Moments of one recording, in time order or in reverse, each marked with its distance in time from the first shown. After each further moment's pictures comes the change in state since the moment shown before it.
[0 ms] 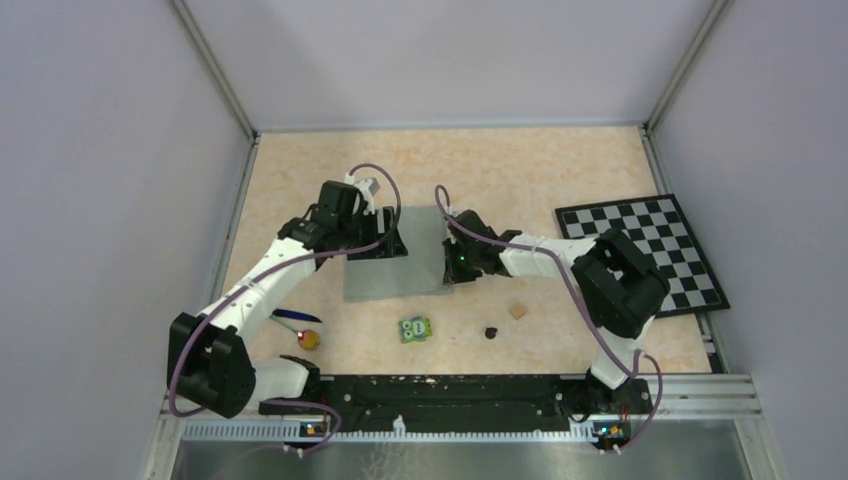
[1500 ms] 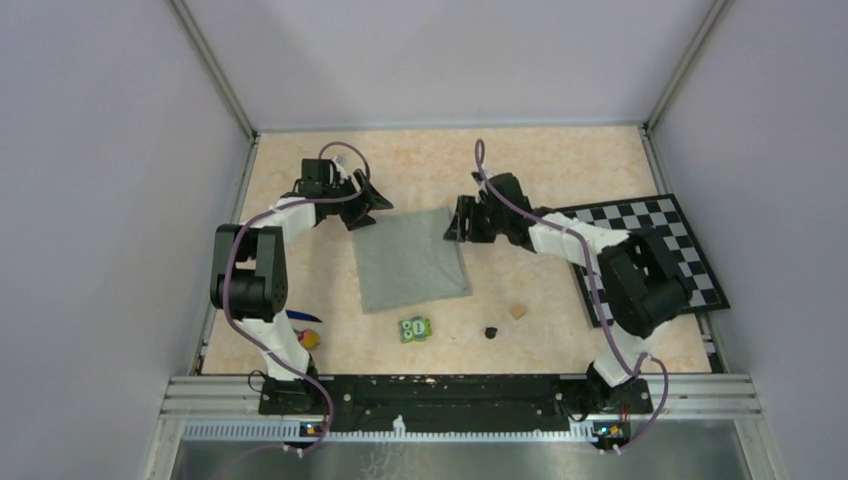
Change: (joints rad) left arm 0.303 0.500 0.145 0.391 0.269 -0.258; right arm -0.204 -0.115 -0.045 0.119 -0.167 -0.050
